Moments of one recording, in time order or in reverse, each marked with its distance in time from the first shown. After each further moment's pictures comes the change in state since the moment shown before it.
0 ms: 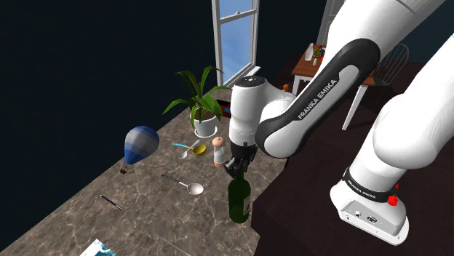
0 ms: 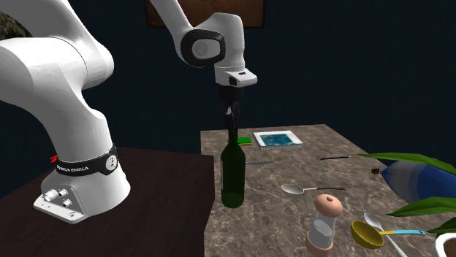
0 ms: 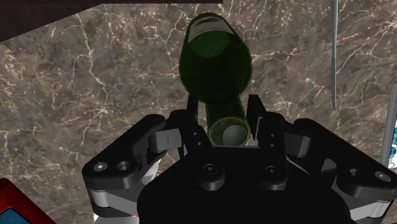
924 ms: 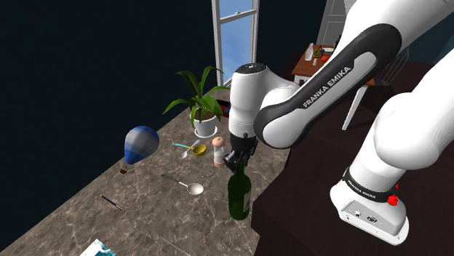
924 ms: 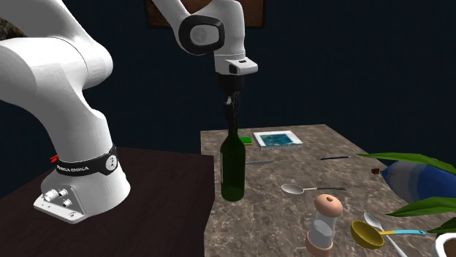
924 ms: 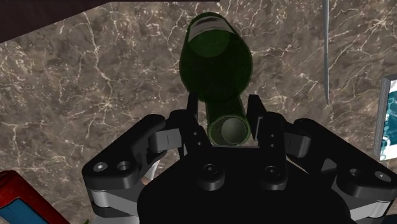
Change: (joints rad) arm 0.032 -0.101 -0.029 0.017 0.057 -0.113 -0.042
